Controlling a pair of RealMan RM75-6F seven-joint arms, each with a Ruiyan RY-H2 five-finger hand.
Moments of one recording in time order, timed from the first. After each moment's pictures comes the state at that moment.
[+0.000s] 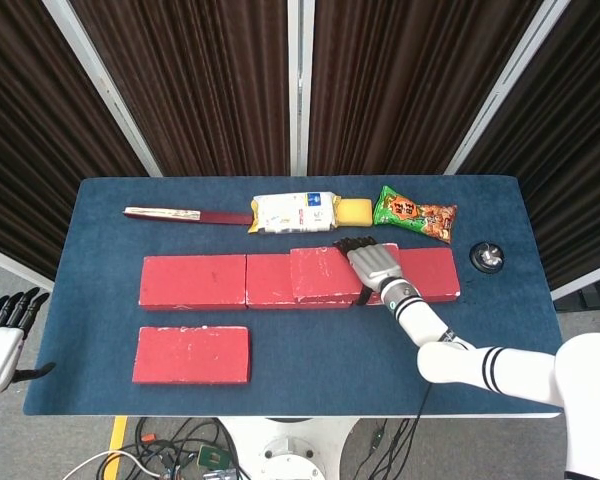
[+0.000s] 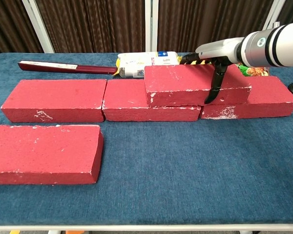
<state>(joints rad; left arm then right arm) -0.11 -1.11 0.02 -1.44 1.51 1.39 -0.09 1.16 -1.40 0.04 -1.50 -0.49 0.69 -0.43</state>
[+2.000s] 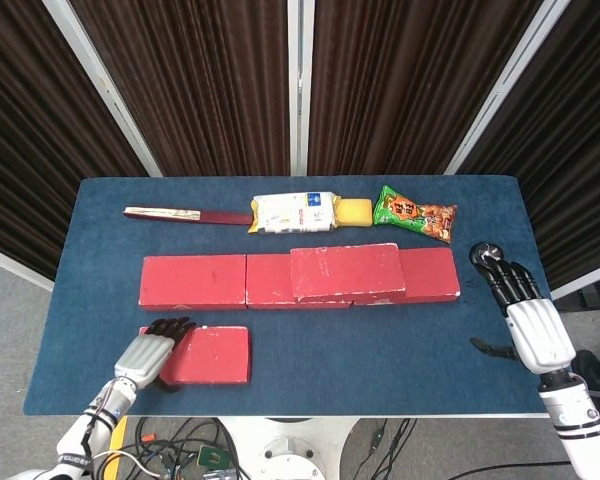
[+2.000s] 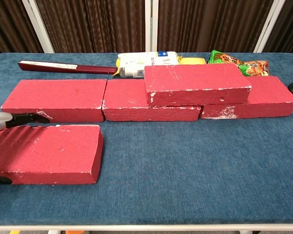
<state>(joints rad) -0.41 -1.32 0.00 -1.84 1.12 0.94 0.43 0.31 -1.02 -0.03 -1.75 -1.53 1.46 0.06</state>
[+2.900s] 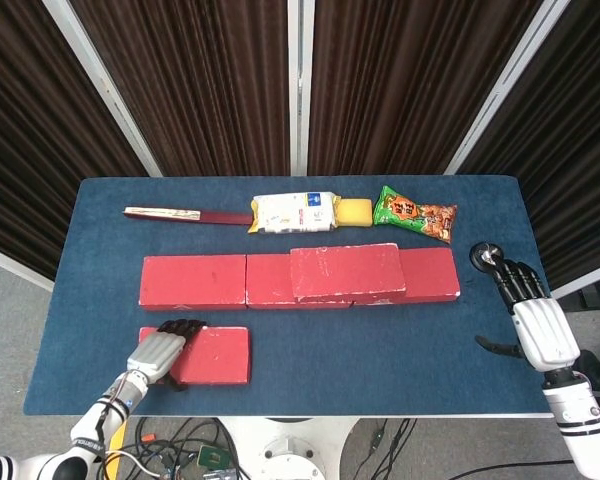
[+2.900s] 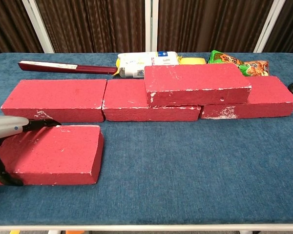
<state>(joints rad) -0.52 -1.36 0.02 -1.81 1.00 0.90 0.46 0.27 -1.05 0.03 -1.70 -1.54 1.43 0.11</state>
